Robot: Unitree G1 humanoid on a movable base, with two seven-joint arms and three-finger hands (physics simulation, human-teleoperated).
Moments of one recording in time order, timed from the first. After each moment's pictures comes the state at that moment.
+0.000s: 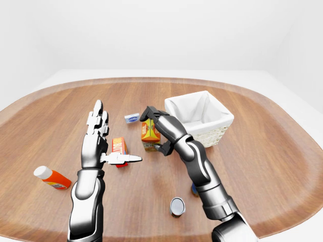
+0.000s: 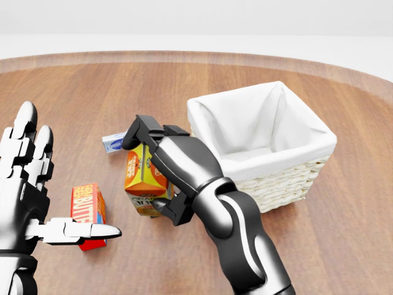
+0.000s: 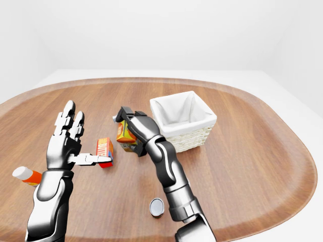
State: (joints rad) left arm 0.00 0.07 0.15 -0.40 0.00 0.09 -0.12; right arm -0.47 0.11 0.20 0.12 -0.93 -0.06 0.31
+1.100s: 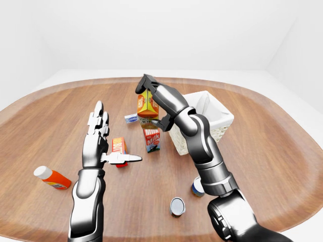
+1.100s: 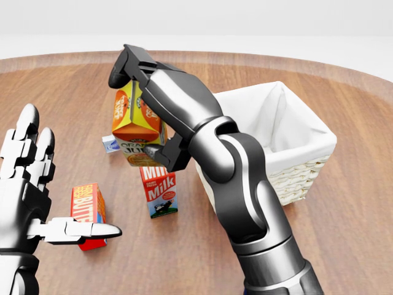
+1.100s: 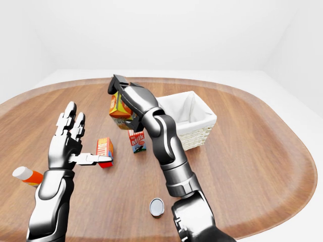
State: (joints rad) left arm -0.01 0.07 0.15 -0.37 -0.01 0.09 -0.12; right arm -0.74 0.09 0.14 0.11 -0.88 0.05 0.40
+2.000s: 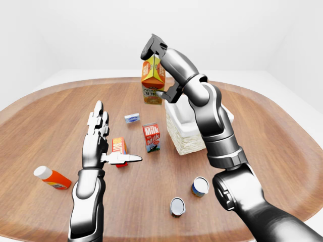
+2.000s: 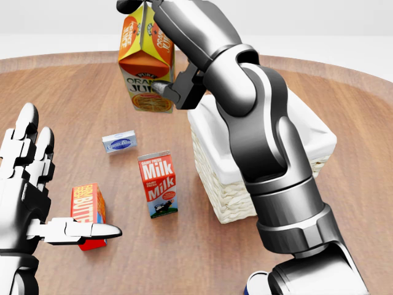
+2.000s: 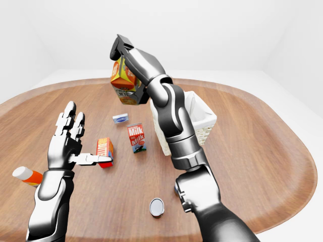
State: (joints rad) left arm -0.01 0.07 0.15 -0.39 -0.01 0.09 -0.12; right arm -1.02 -0.01 0.06 0.25 -0.77 0.09 0.38
